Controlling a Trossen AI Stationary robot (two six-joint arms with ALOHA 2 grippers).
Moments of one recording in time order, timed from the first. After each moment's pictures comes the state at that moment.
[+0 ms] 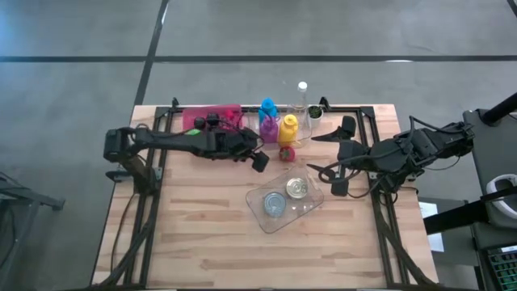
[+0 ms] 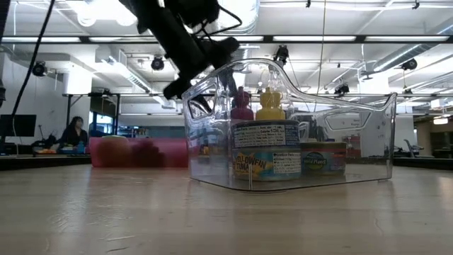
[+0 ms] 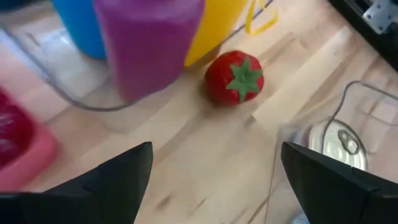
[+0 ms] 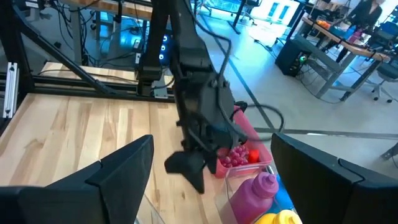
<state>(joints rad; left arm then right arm) 0.14 1.67 1.17 -0.37 -0.22 -0.68 0.40 1.22 1.57 -0.77 0.66 0.03</state>
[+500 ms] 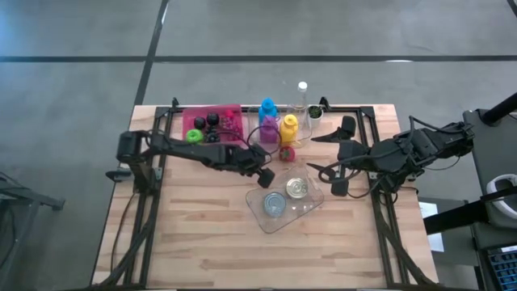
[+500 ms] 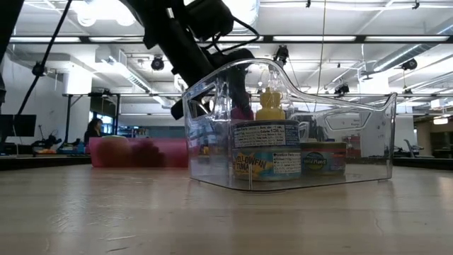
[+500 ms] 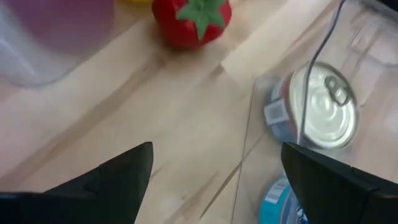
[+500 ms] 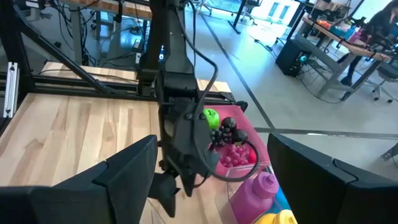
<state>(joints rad) 0.07 1.81 1.17 -0.27 -0.13 -0.73 0.41 1.22 1.57 -0.77 0.65 0.03</state>
